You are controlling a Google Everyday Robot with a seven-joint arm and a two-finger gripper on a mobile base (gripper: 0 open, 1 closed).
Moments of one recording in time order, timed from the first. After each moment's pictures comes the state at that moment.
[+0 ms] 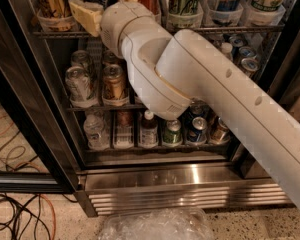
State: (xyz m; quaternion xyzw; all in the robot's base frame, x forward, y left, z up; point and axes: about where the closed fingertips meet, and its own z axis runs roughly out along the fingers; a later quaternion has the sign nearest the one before) arm 0.610 0.087 1.072 -0.21 0.61 0.19 0.74
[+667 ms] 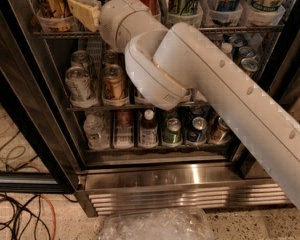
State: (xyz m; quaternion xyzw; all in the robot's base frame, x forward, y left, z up) arm 0.629 0.092 1.073 -0.21 0.61 0.20 0.74
